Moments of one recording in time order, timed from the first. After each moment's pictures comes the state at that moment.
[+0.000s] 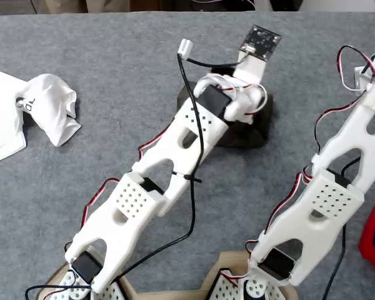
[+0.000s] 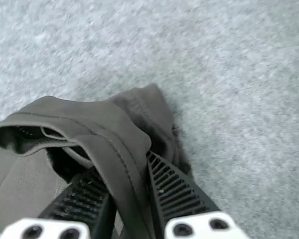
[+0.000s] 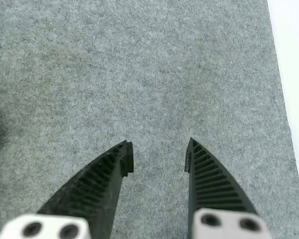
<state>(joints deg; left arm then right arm) 37.7 53.5 -76.0 72.5 -1.7 30.6 41.9 -71.8 87.3 23.8</state>
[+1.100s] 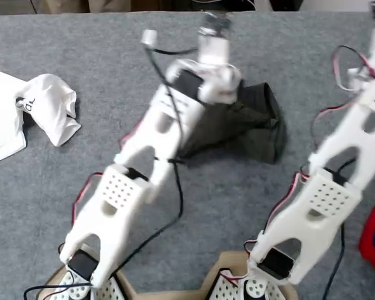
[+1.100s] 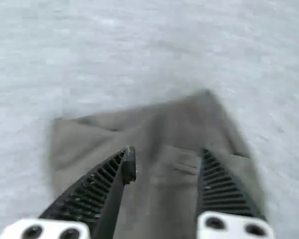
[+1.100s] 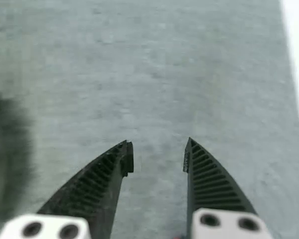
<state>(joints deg) 26.8 52.9 -75.9 76.3 8.2 27.3 41.9 -72.1 92.2 24.5</state>
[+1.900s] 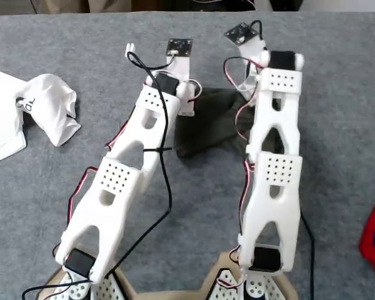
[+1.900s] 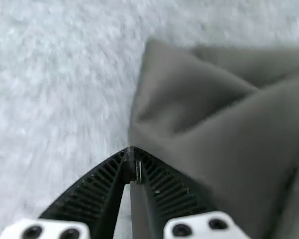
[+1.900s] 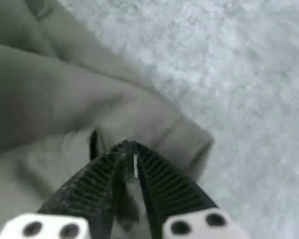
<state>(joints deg) 19.6 68.4 -76.0 78.5 8.2 2.8 63.2 -72.1 88.8 29.7</state>
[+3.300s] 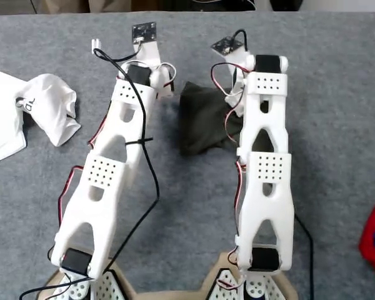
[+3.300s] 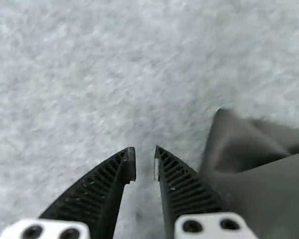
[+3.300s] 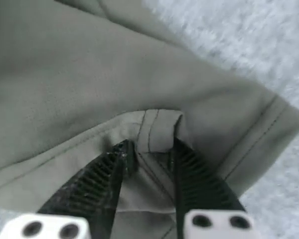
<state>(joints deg) 11.9 69.2 -81.1 79.2 11.6 -0.8 67.9 -77.9 101.3 27.0</state>
